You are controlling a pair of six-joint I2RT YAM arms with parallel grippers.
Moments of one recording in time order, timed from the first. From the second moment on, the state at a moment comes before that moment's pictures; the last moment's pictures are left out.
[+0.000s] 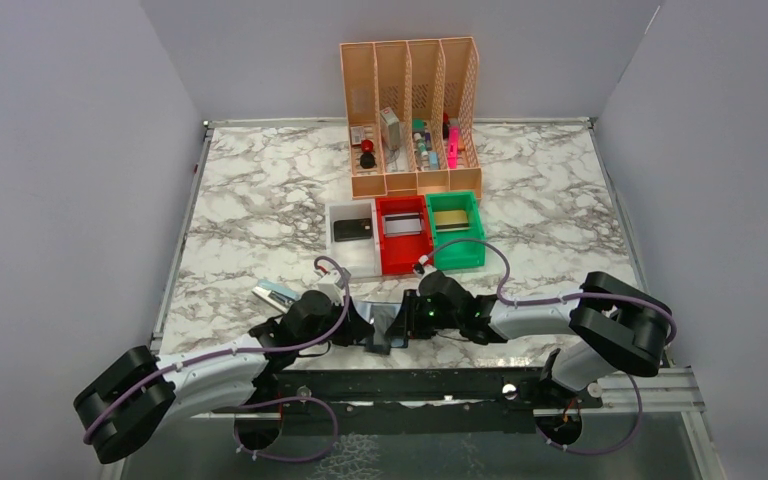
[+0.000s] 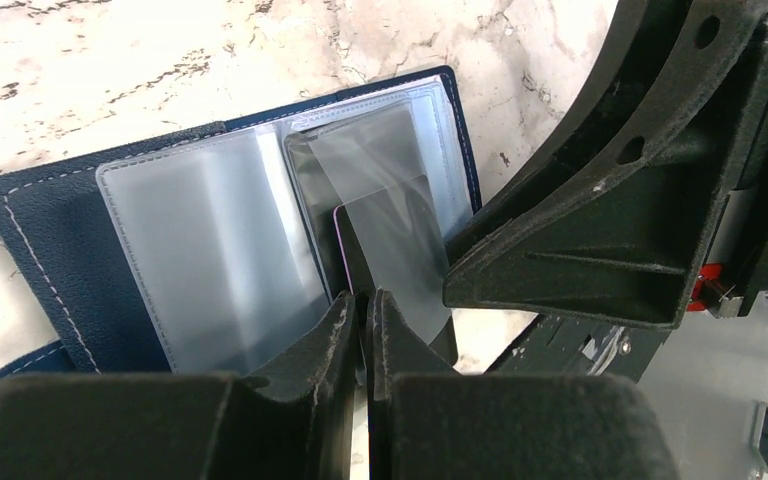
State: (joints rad) left arm -0.89 0.92 0.09 0.29 0.10 -0.80; right arm 1.05 1.51 0.50 0.30 -0.13 1.00
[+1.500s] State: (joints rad) left arm -0.90 0.65 0.20 -0.06 -0.07 -0.79; right arm 1.05 1.49 0.56 0.30 -0.15 0.93
